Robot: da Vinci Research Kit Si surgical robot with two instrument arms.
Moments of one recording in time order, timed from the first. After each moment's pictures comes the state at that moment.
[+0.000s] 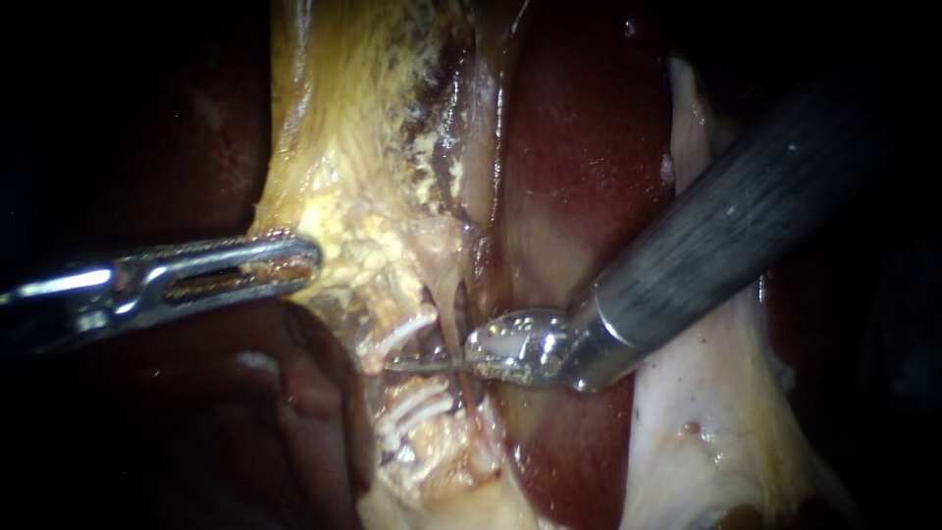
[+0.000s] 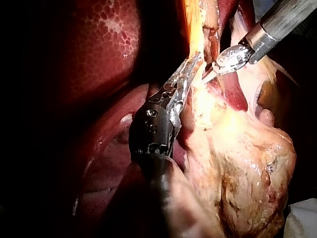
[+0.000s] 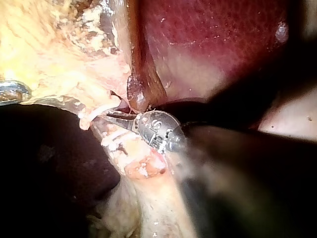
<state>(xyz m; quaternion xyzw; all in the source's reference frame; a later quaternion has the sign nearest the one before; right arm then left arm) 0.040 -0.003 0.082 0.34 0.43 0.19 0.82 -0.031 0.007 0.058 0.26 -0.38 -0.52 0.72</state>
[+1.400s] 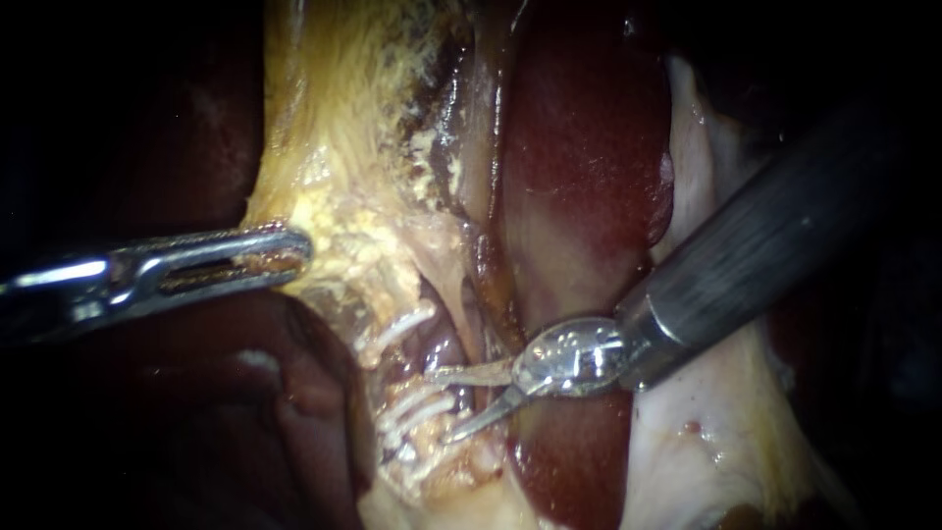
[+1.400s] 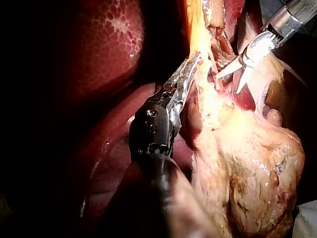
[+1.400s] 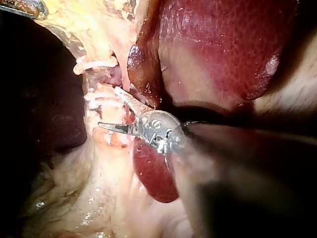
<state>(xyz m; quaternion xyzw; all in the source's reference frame) 0.033 -0.001 0.078 0.22 0.51 0.03 0.83 -0.030 0.007 0.059 0.25 -0.38 -0.52 0.72</state>
